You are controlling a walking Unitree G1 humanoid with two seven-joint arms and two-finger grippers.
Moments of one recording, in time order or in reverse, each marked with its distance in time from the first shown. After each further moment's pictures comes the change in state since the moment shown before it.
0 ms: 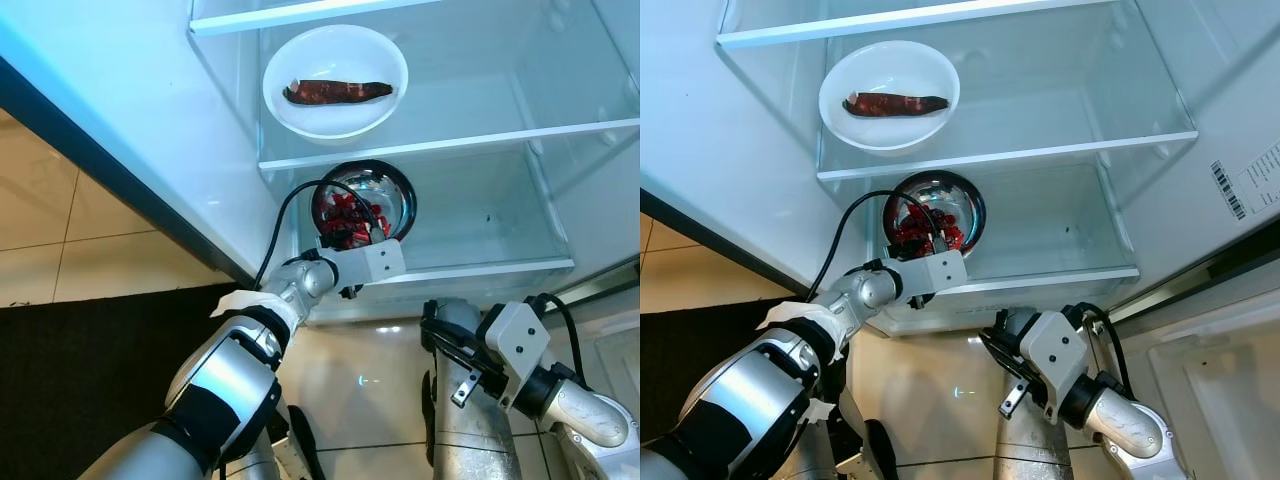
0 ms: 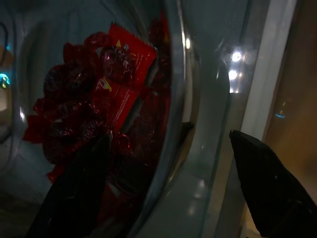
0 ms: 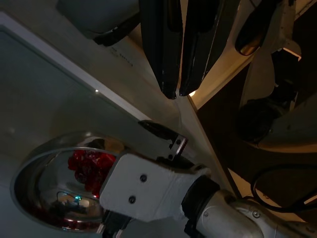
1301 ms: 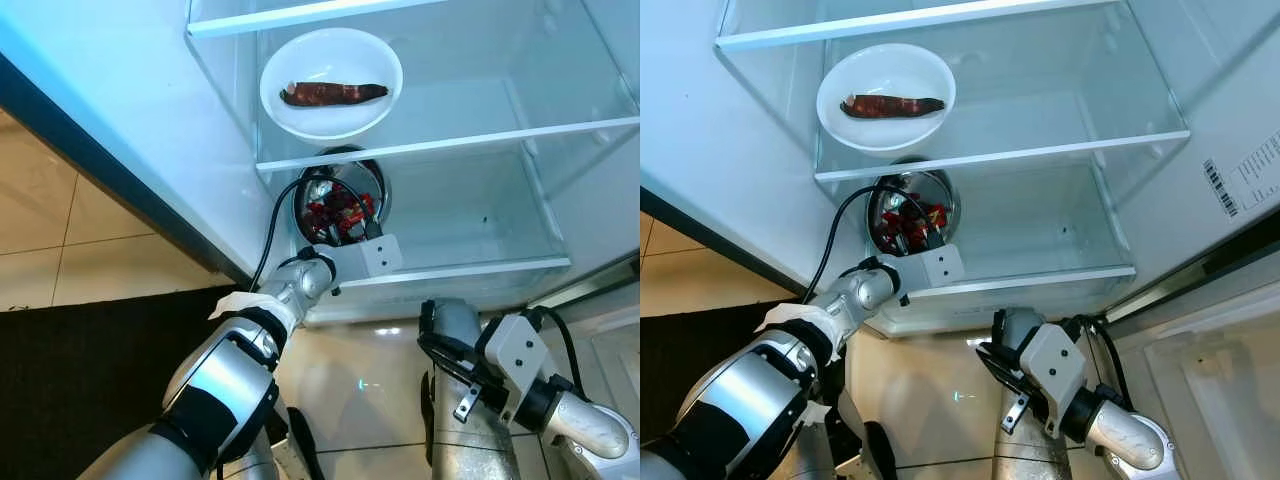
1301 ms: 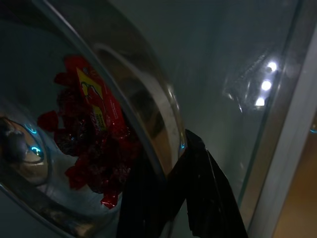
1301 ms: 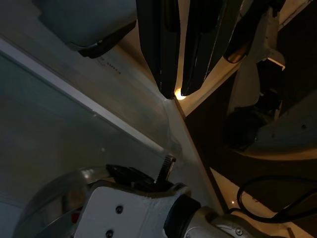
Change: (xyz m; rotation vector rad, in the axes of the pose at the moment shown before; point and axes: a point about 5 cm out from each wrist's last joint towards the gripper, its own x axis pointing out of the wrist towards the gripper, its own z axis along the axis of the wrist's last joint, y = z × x) left arm 0.000 0.001 -0.001 -0.048 -0.012 0.081; right arm -0.007 0.009 -0.010 0.033 0.029 0.035
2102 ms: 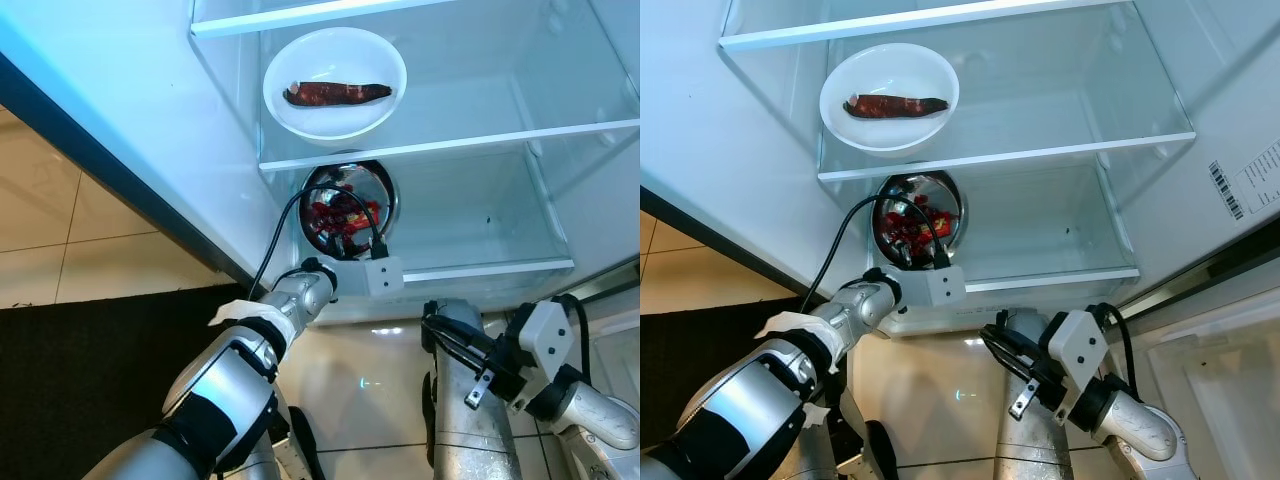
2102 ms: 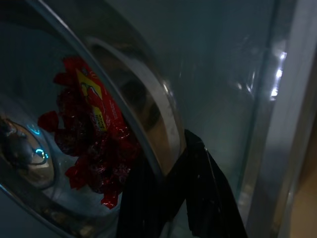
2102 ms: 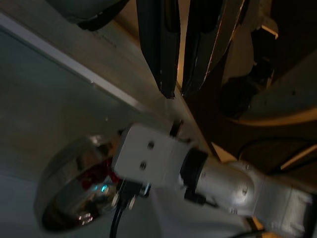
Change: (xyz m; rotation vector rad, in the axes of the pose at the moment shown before) left arm -0.002 -0.007 -0.007 0.106 -0.006 0.088; right arm 0.000 -0.008 0.009 0.049 -0.116 0.019
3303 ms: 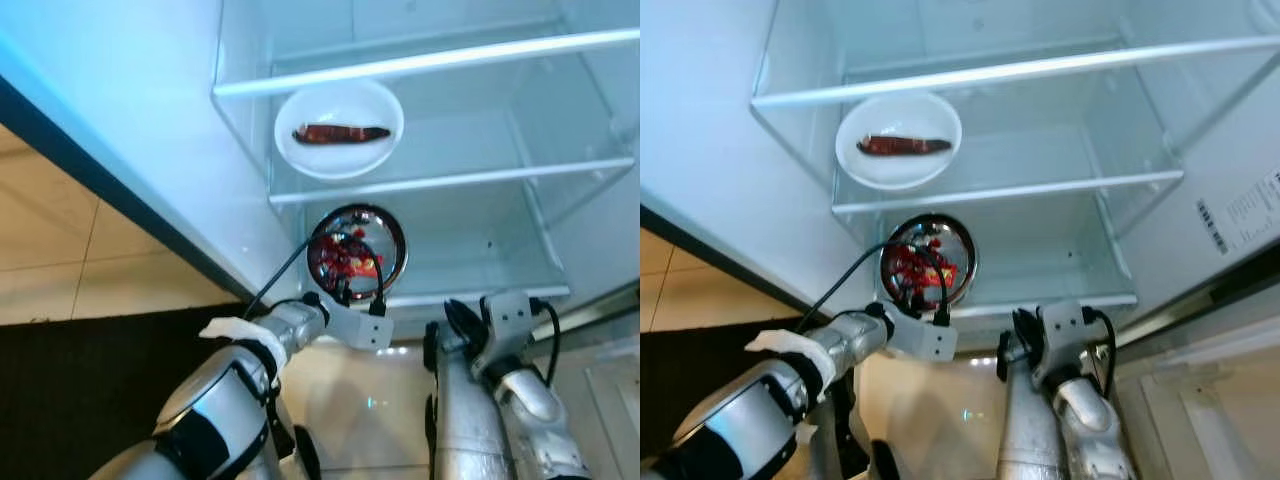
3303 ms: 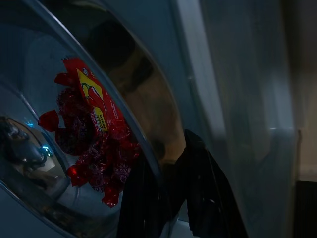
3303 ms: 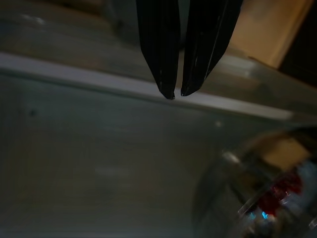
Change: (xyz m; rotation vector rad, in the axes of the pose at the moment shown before) left arm -0.009 -0.040 -0.012 0.353 -0.036 -0.153; right arm 0.018 -0.039 -0.082 0.124 0.097 -0.531
